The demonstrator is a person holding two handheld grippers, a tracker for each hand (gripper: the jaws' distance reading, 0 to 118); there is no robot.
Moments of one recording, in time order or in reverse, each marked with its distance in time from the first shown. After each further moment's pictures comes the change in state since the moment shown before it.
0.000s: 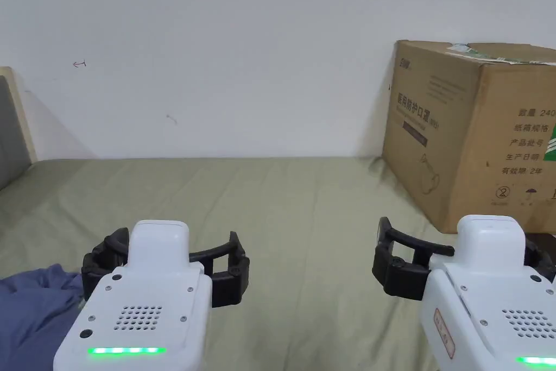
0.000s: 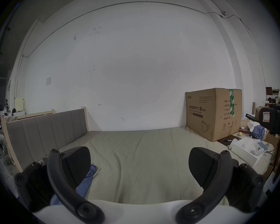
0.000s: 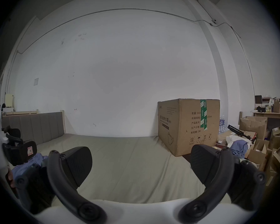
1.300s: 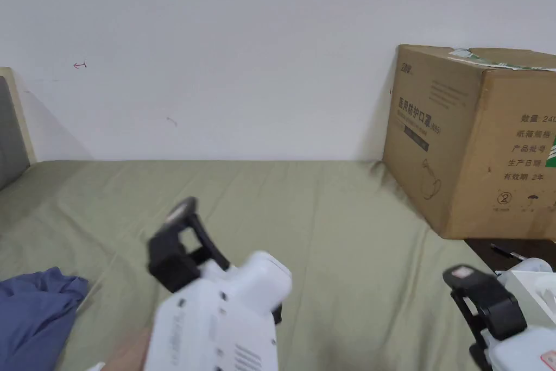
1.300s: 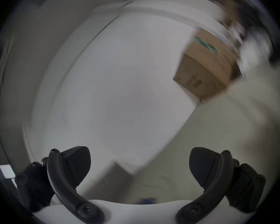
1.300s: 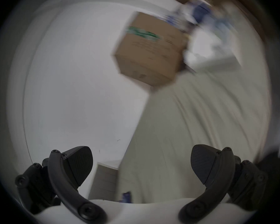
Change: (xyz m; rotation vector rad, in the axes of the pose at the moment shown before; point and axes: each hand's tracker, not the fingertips) left arm 0.043 -0.010 -0.001 0.156 0.082 -0.585; right arm 0.082 -0.061 -0.005 -0.195 0.008 -0.995
